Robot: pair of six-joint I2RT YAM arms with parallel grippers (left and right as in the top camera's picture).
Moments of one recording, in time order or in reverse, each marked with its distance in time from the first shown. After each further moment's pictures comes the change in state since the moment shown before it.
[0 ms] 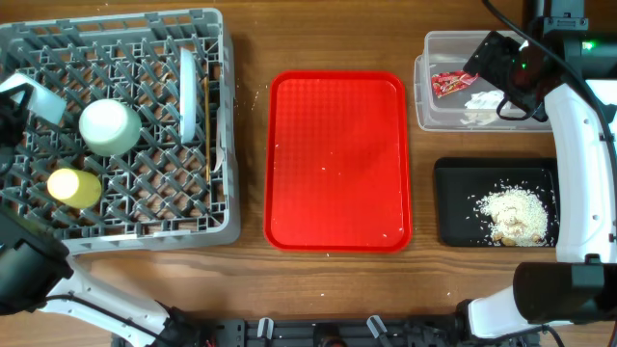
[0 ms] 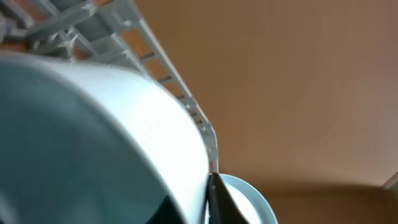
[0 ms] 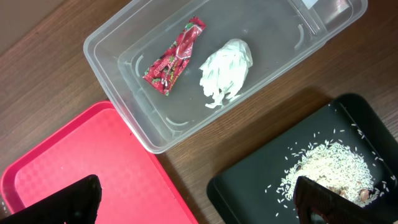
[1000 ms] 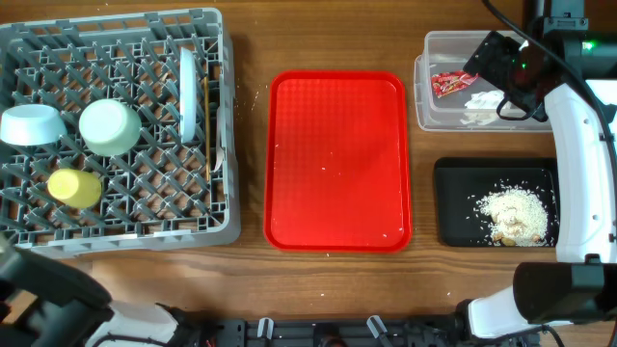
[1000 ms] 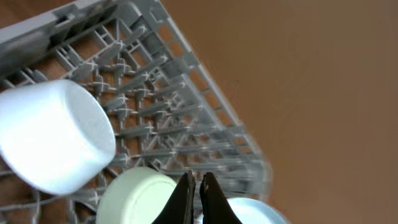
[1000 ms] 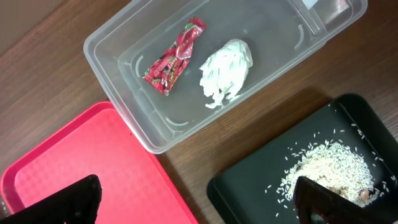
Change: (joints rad) left arm -0.032 -0.378 -0.004 -0.410 -0.578 0.113; right arm 0.000 0.000 0.000 0.000 0.000 0.000
